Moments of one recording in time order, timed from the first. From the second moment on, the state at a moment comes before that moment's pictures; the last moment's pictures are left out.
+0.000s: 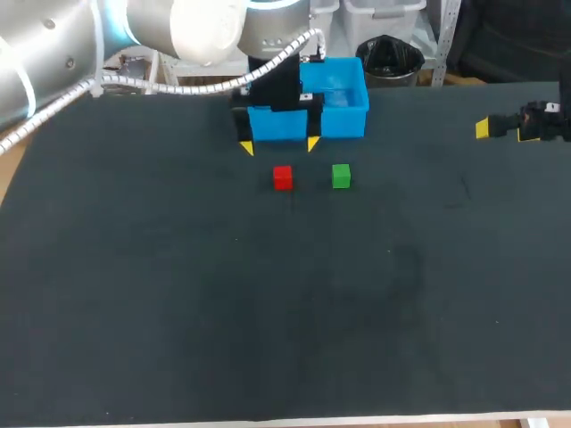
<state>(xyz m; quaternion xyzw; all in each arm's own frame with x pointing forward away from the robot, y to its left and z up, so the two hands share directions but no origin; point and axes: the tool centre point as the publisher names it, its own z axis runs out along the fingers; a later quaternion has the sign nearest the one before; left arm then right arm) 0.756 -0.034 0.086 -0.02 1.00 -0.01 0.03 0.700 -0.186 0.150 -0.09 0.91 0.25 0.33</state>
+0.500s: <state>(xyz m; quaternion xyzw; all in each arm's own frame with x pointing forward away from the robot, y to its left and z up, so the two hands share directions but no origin) 0.765 -0.034 0.045 -0.01 1.00 -0.02 0.04 0.700 -0.186 0.150 -0.09 0.91 0.25 0.33</state>
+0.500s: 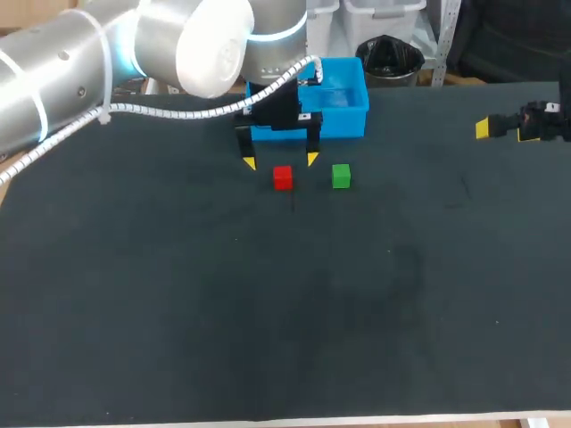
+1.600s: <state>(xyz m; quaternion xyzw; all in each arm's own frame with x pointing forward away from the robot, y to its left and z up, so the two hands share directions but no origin) 0.774 -0.025 -0.005 -0.04 1.00 0.01 0.04 0.700 -0.186 0.150 -0.09 0.91 0.25 0.33</state>
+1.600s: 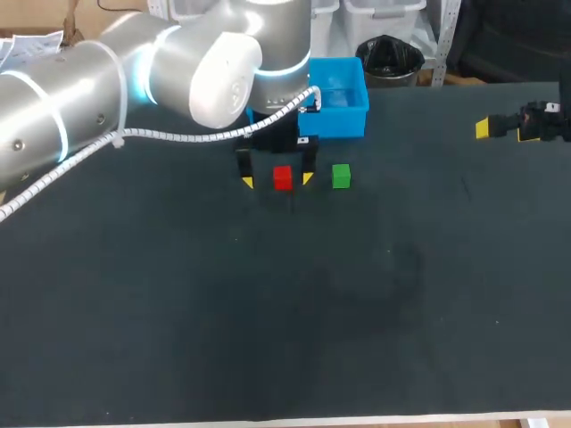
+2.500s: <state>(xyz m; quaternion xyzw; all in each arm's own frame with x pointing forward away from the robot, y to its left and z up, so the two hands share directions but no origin) 0.789 -0.027 -0.021 -0.04 1.00 0.01 0.03 0.700 -0.186 0.150 -0.09 0.91 0.25 0.33</state>
